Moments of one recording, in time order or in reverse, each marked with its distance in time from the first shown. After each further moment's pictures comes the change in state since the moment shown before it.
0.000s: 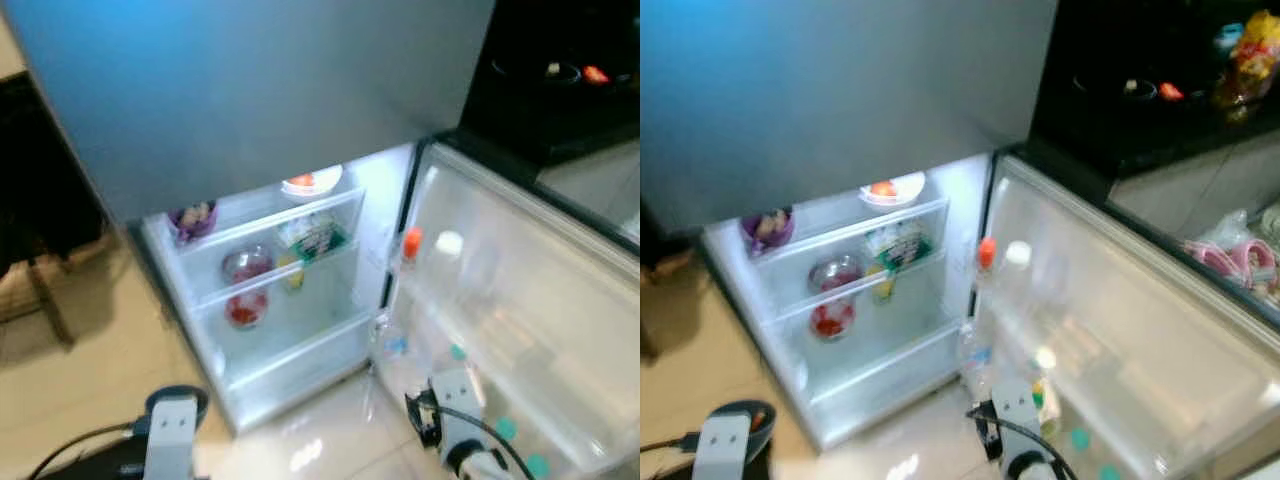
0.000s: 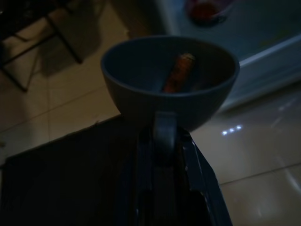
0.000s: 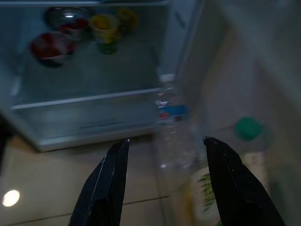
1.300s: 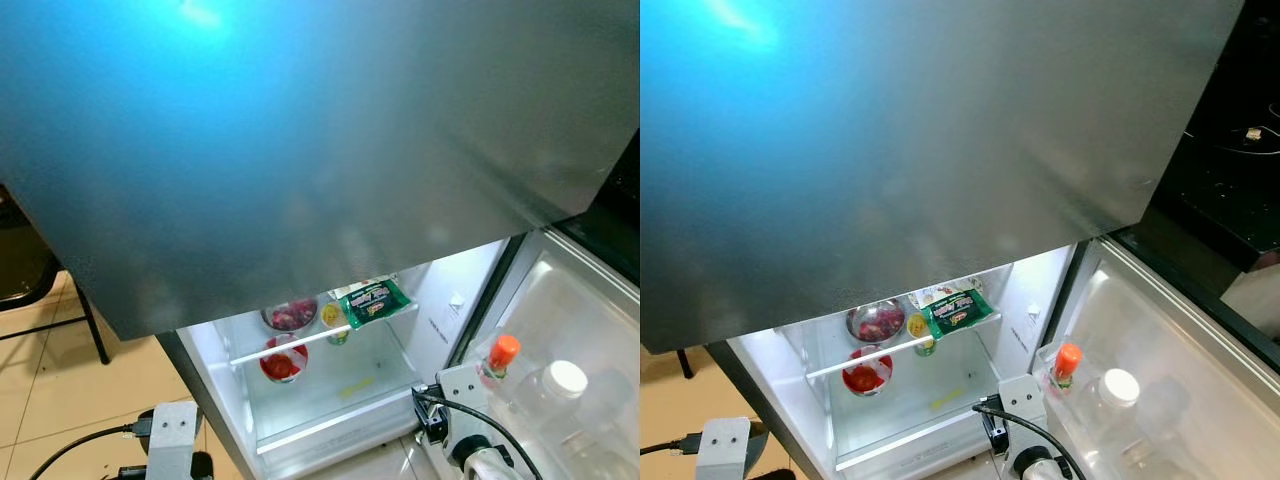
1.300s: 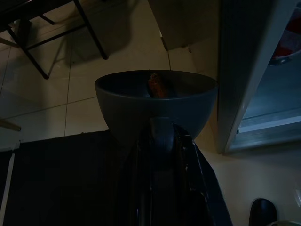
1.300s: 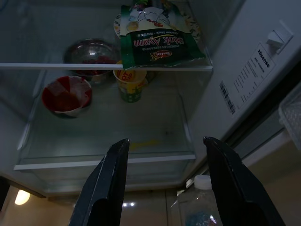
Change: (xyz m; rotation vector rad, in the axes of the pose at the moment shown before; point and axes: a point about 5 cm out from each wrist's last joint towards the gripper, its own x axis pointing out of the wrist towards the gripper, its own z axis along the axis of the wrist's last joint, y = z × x) left arm -0.001 0.002 -0.005 0.002 0.020 -0.005; right arm 0.001 0.000 0.003 0.032 -0.016 -0.016
